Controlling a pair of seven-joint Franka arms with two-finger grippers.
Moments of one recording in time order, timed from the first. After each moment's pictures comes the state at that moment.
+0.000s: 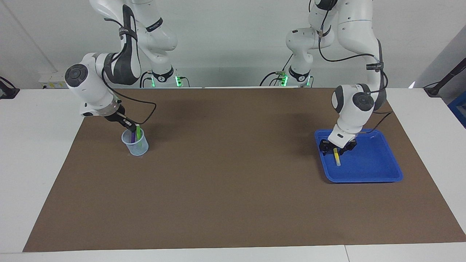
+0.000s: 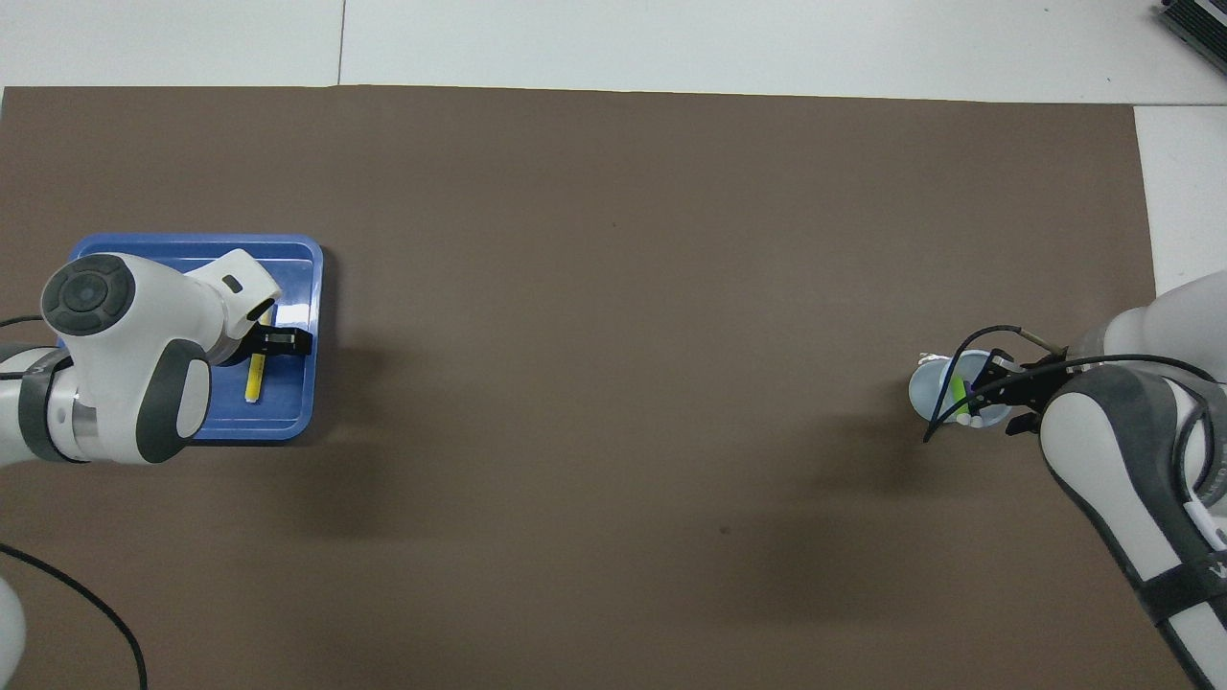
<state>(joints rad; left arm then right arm) 0.06 0.24 -0.11 -2.15 0.13 2.42 -0.04 -0.26 -0.02 0.16 -2.16 0.04 1.97 0.50</state>
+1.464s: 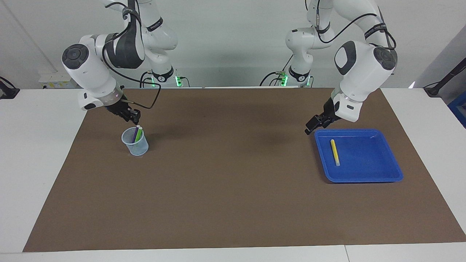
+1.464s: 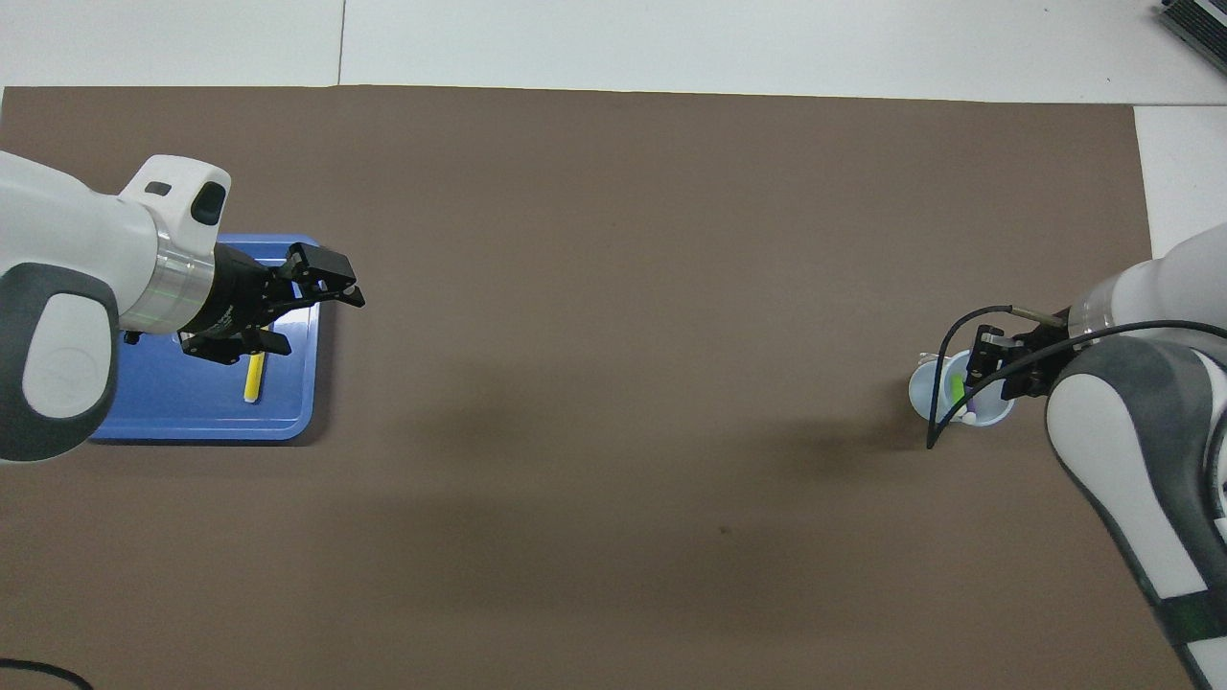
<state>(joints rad) 0.00 0.01 -0.18 -1.86 -0.33 1.88 -0.52 -0.19 -0.02 0.17 -2.02 0.04 1.87 0.34</state>
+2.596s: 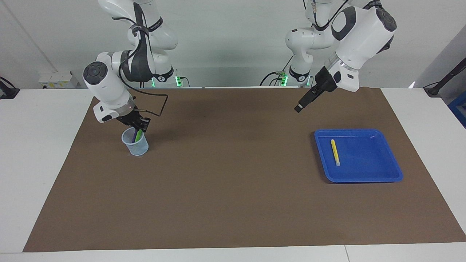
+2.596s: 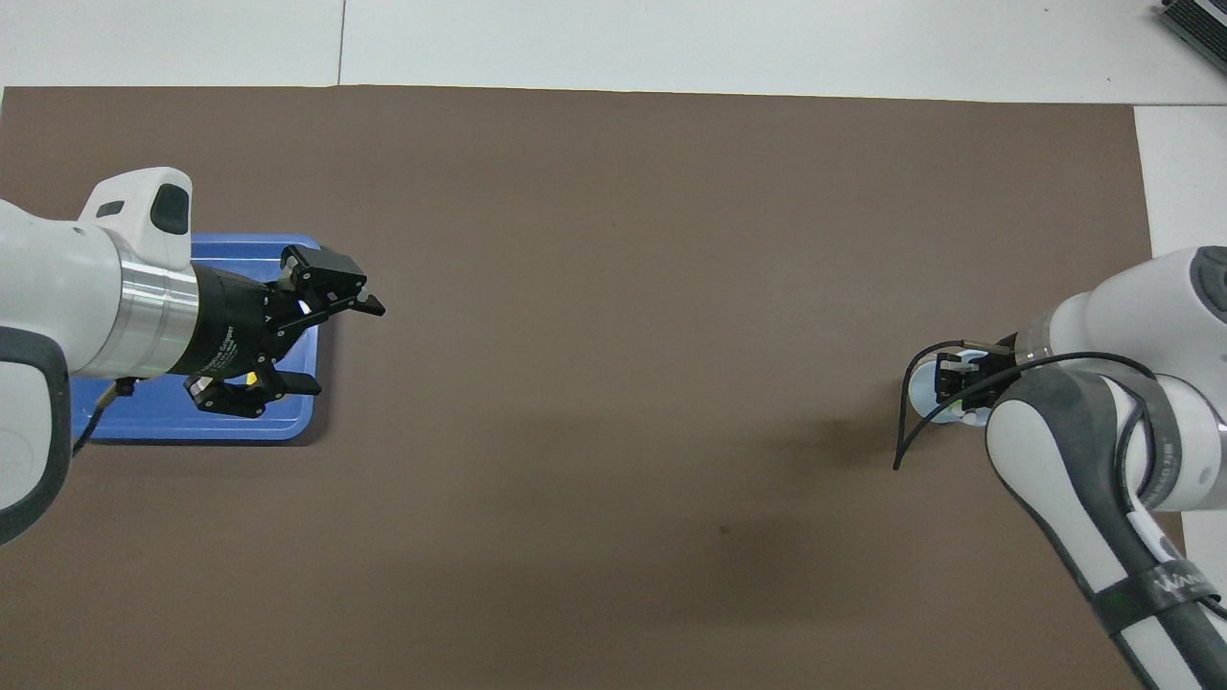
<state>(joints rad) -0.03 -0.11 -0.20 -1.86 -0.42 1.83 -0.86 -0.18 -0.01 0.17 -2.14 0.04 2.00 0.24</state>
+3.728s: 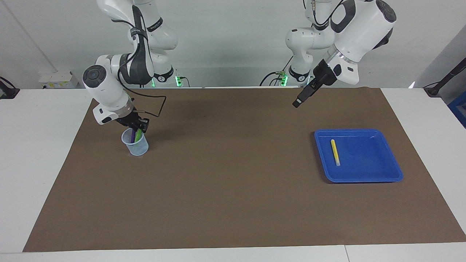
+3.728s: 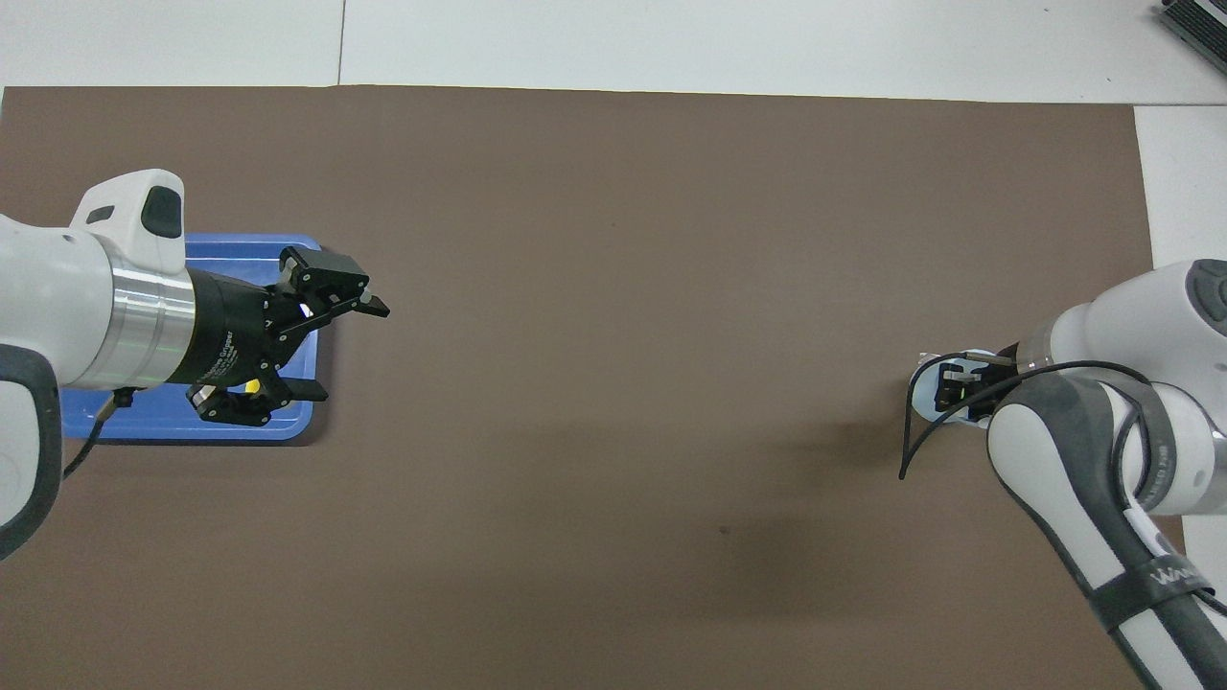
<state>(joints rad) -0.03 -0.13 -0.20 -1.86 -0.44 1.83 -0.90 -0.19 -0.01 0.16 -2.18 0.04 2.02 0.19</state>
